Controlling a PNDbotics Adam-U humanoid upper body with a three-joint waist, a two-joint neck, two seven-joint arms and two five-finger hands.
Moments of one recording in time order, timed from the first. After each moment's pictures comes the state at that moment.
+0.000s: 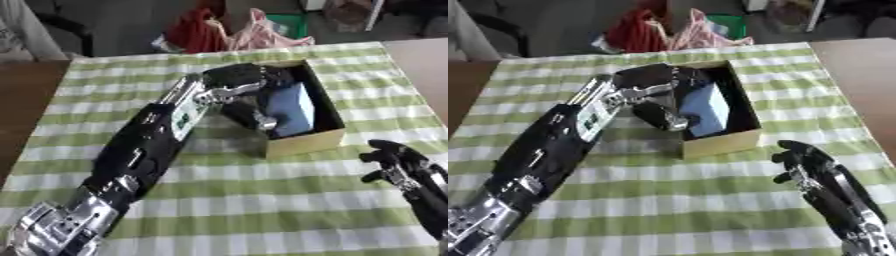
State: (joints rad) left arm -0.99 0.19 -0.27 -1.02 -0.85 -0.48 -0.36; right arm -0.20 -0.26 0.18 -1.71 -0.07 -0.04 0.18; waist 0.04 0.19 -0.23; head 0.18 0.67
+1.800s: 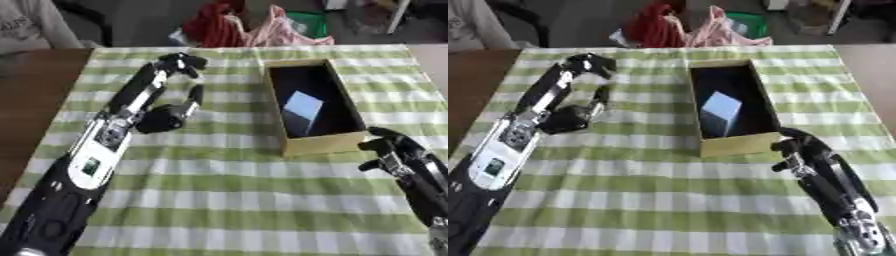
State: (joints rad) left arm -0.45 0.32 -0.10 -1.58 -0.43 -0.29 -0.12; right arm -0.17 -0.26 0.13 -1.71 -0.07 -0.05 0.11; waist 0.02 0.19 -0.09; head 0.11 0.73
